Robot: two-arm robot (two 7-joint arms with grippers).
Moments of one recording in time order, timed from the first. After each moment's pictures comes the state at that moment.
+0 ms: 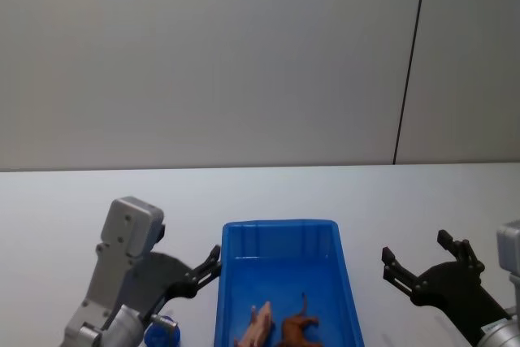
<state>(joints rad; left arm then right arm) -0.11 0.50 0.39 -1.77 -0.35 0.22 0.08 -0.03 0.29 -0.24 -1.73 0.25 0.06 0.08</state>
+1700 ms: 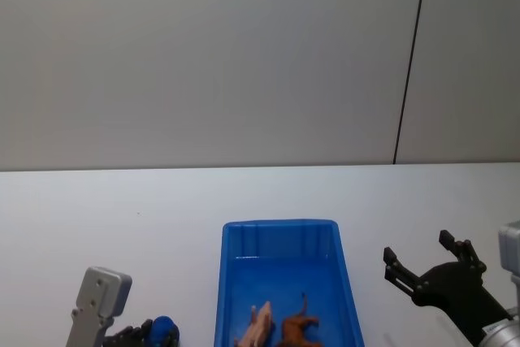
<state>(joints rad) -0.01 0.54 0.36 -1.67 -0.51 0.29 0.06 -0.03 0.29 -0.24 -1.73 0.25 0.06 0.07</state>
